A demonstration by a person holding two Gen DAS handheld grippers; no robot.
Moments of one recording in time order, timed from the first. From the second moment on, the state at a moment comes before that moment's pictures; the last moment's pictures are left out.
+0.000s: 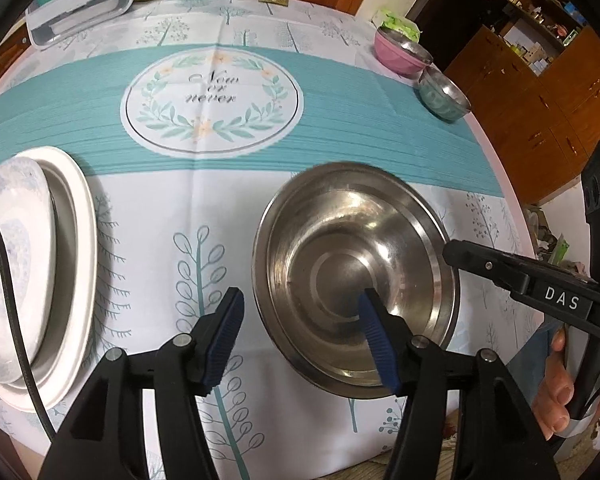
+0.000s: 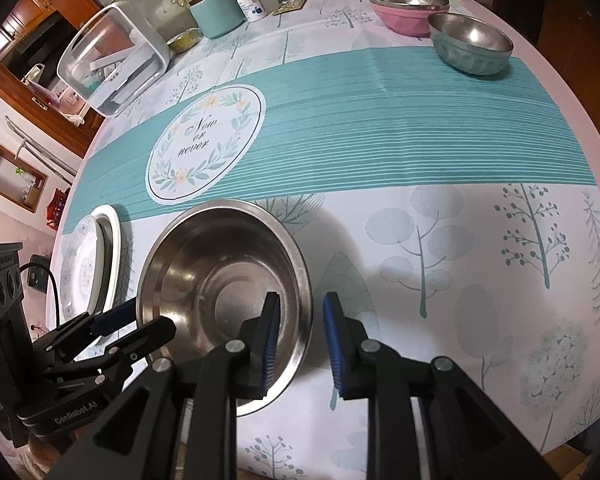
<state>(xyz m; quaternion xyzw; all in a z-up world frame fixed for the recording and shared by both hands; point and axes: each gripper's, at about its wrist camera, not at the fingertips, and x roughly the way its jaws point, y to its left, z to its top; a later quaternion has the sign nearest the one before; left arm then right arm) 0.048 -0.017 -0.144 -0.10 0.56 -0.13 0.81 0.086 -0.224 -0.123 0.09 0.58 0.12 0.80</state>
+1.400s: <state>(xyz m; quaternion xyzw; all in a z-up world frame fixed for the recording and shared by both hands) 0.349 -0.157 -0.040 -0.06 0.49 -0.18 0.85 0.295 -0.388 0.006 0.10 0.44 -0.04 0.89</state>
